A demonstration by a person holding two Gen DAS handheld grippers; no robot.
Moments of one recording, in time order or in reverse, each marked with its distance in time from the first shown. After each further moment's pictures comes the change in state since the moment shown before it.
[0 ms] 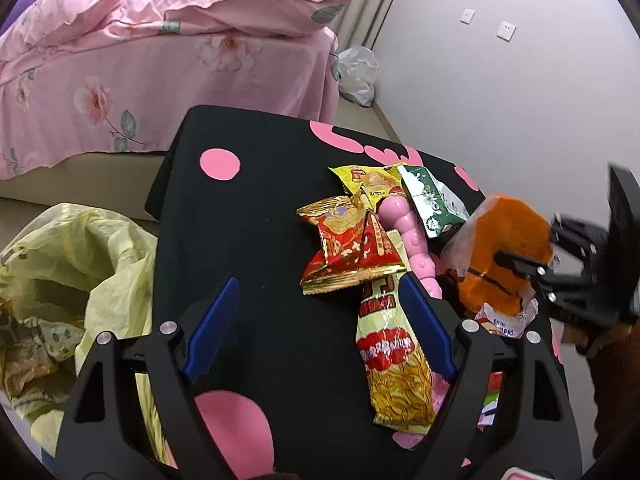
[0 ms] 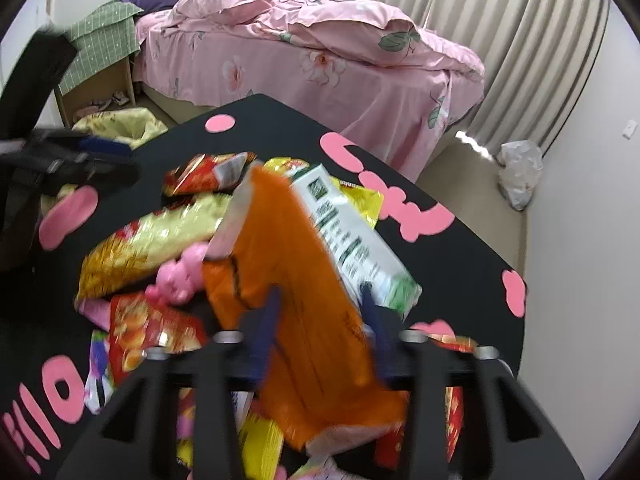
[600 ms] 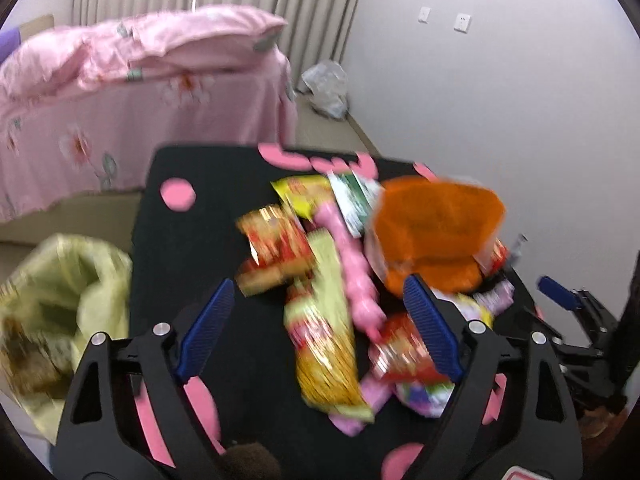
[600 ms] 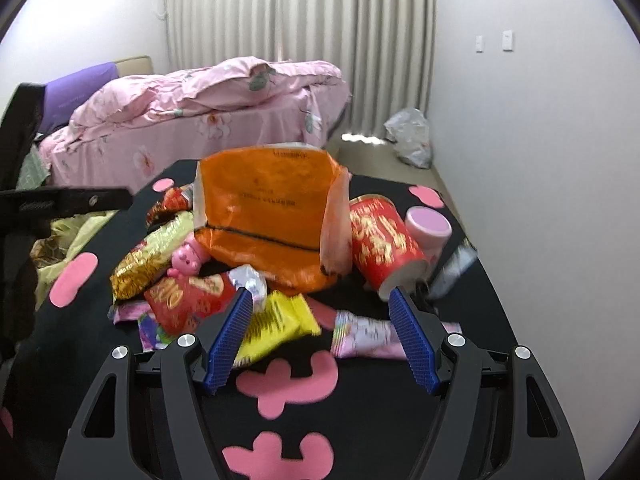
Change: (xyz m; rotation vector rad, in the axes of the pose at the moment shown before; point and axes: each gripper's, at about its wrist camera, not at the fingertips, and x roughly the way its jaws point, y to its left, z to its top) left arm -0.030 -0.056 -0.008 0.134 -0.095 0.011; right arm -0.086 0.030 -0.098 0.472 -0.199 -0.234
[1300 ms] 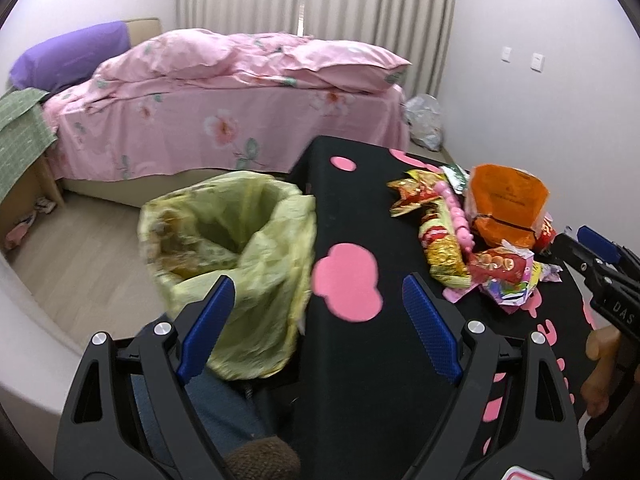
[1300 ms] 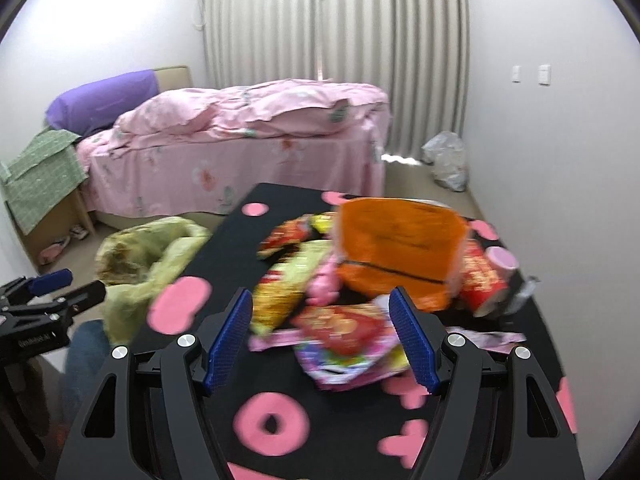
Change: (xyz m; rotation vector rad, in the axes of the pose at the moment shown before) left arm -0.138 0.049 -0.105 -0.130 -0.094 0.308; right arm -0.055 0.106 0.015 -0.030 -0.057 0.062
